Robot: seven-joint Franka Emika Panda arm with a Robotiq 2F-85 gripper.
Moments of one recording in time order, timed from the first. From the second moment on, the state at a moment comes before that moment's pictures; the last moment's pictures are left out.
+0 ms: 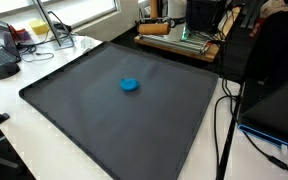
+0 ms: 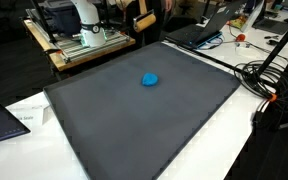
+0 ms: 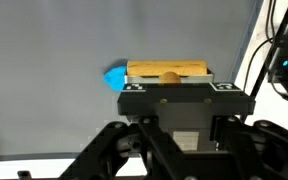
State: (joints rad) arm 0.07 -0.60 0.05 -2.46 0.11 2.04 -0.02
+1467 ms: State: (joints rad) arm 0.00 -0.31 0.19 -2.36 -0.16 2.24 0.29
